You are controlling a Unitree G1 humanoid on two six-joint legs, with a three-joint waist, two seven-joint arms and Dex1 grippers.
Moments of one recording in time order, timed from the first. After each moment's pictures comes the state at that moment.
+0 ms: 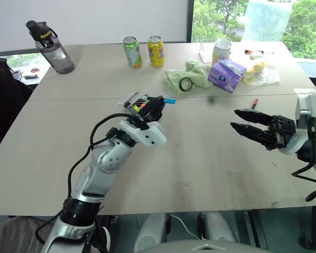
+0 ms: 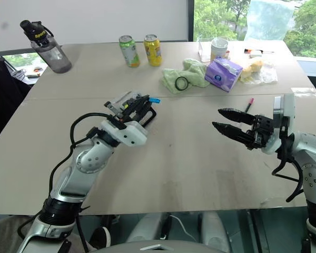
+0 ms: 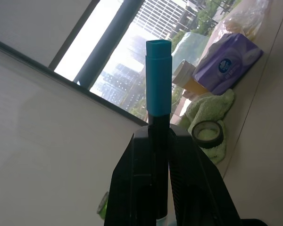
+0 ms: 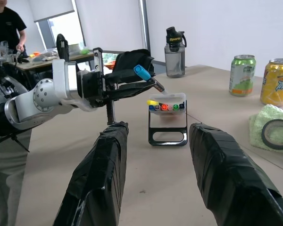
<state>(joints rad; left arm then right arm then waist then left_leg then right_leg) -0.24 0.51 -0.13 -0.28 0.46 -0.23 -0.23 -0.19 -0.67 -0.28 -0.38 0.86 0.50 1.02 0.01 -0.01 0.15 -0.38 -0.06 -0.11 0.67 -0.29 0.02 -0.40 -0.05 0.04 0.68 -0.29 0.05</state>
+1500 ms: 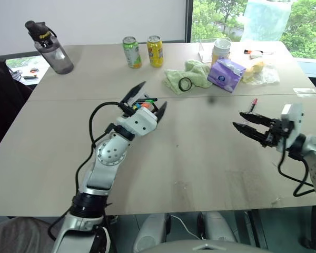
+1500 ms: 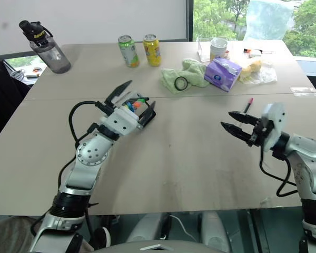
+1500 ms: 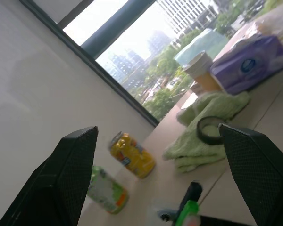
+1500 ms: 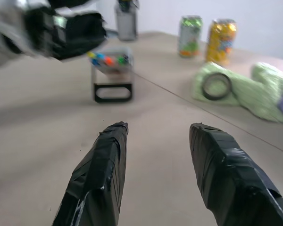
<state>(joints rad) -0.26 0.36 -0.09 -0.21 0.14 -0.14 -0.33 -0.22 -0.65 -0.18 -0.15 0.50 0.29 0.91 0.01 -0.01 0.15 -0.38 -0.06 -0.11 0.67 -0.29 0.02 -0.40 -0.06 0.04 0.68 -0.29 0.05</state>
